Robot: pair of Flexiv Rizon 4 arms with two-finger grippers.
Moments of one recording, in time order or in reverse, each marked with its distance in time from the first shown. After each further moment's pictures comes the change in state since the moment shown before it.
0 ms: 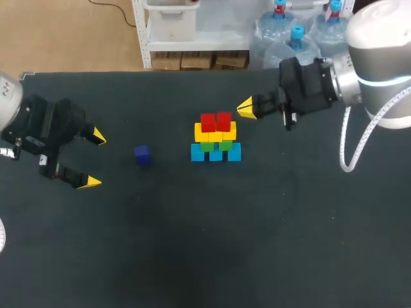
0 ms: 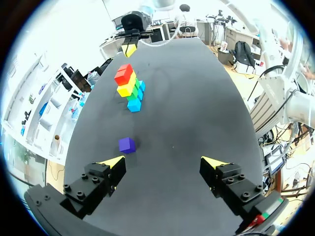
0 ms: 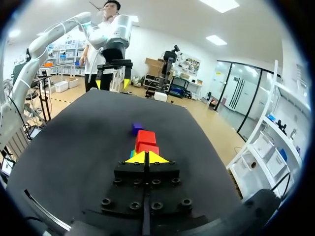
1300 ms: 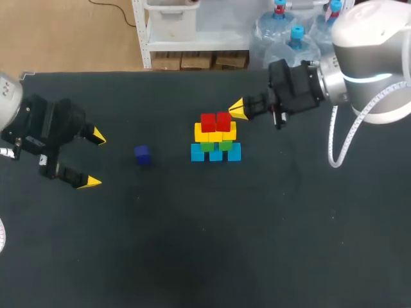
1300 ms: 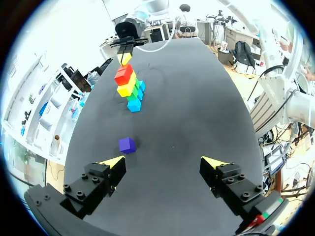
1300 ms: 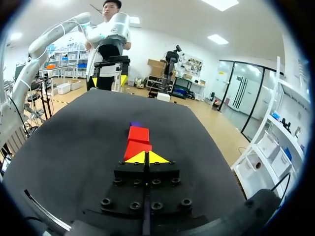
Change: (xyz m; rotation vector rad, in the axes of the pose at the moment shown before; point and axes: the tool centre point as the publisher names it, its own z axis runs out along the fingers) left arm 0.000 0.000 0.000 0.000 0.000 0.000; right arm 0.010 -0.013 0.024 -0.033 -0.017 0.009
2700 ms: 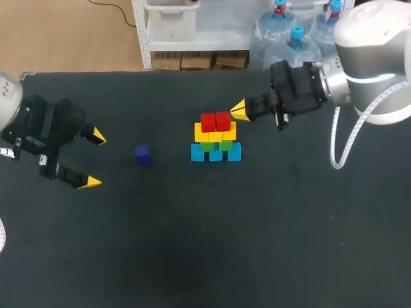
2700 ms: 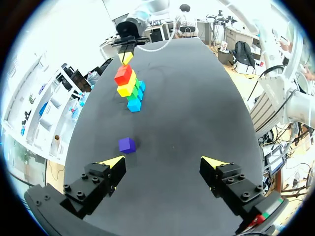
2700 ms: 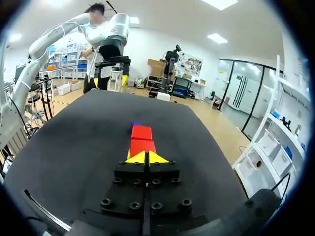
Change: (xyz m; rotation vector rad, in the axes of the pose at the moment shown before) left arm 0.000 0.000 0.000 0.000 0.000 0.000; right arm 0.001 0.005 -0.005 -0.002 0.001 0.011
